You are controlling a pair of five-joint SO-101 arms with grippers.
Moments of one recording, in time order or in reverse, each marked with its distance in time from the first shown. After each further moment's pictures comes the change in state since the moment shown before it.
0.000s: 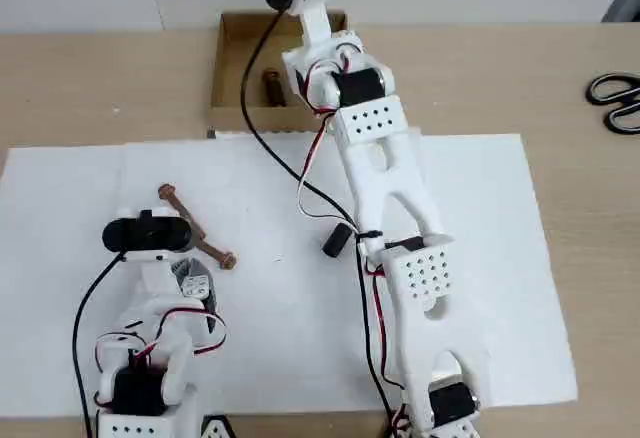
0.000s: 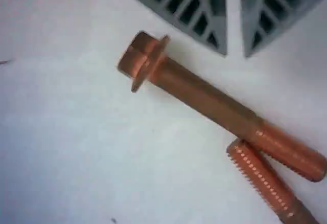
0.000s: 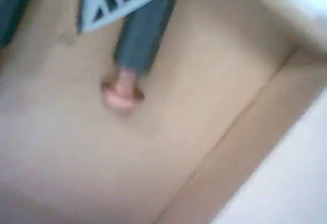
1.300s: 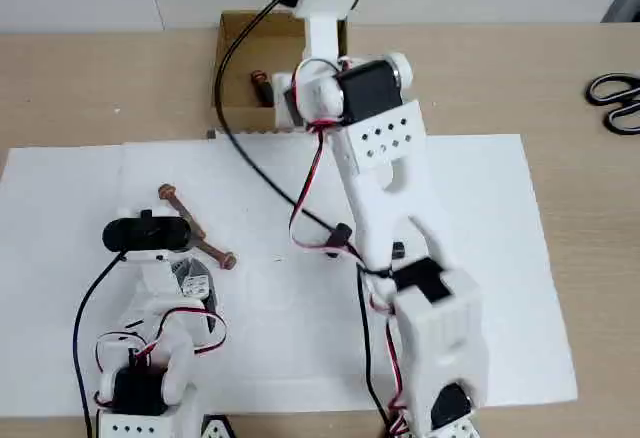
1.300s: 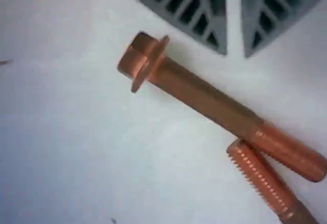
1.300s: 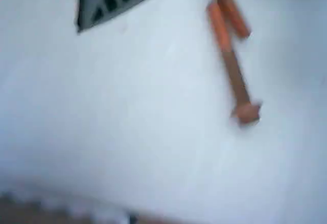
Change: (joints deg) left arm 0.0 0.0 0.0 0.0 0.0; right arm -7.4 -28.6 12.4 37.2 -22.2
